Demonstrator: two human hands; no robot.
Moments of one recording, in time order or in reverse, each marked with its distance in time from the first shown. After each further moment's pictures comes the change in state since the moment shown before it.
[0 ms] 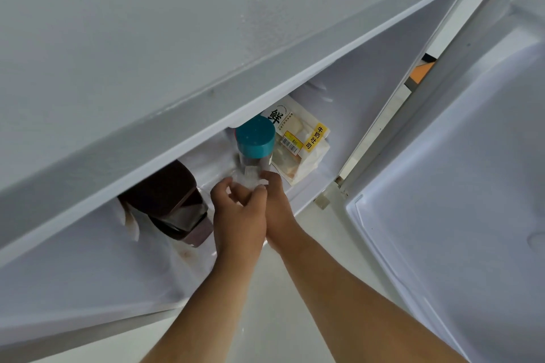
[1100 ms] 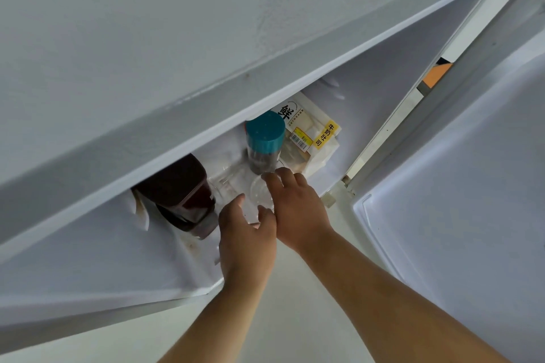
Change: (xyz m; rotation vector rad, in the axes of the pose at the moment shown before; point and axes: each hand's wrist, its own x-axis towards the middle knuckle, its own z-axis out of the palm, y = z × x) left_hand -0.024 -0.028 -0.004 0.269 0.068 0.037; right_hand -0.005 0.017 -0.033 -1.047 0.052 -0.525
